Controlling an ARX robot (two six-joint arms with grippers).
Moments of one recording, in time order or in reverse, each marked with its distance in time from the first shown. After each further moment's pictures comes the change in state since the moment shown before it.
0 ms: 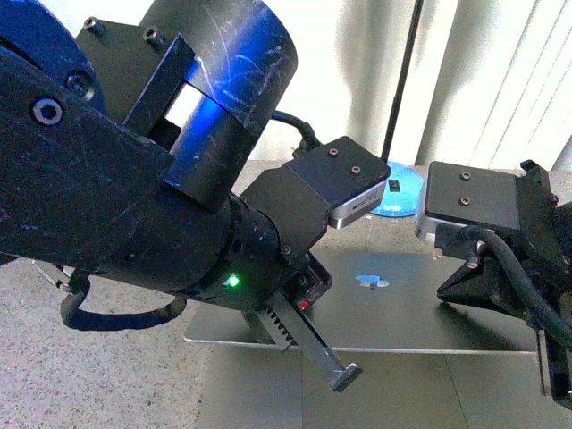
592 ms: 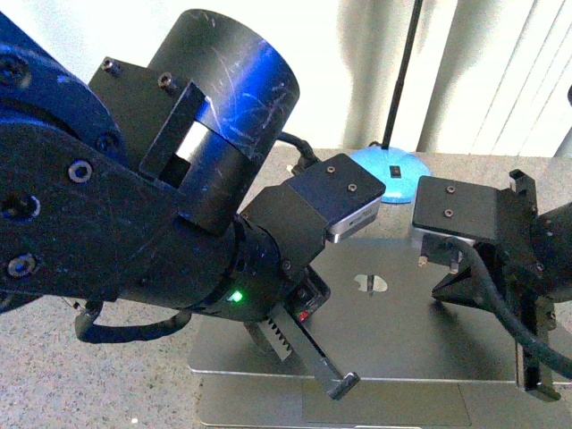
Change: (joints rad) left arm -0.008 0.062 -0.032 0.057 0.006 -0.022; right arm 0.007 0.111 -0.005 0.092 0.034 0.014
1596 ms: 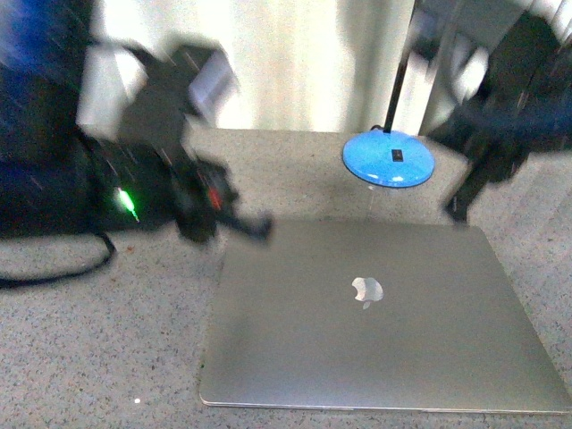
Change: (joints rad) left arm 0.294 -0.220 -0.176 0.573 -0.113 -0.435; right arm 0.063 -0.220 0.037 0.364 0.228 0.523
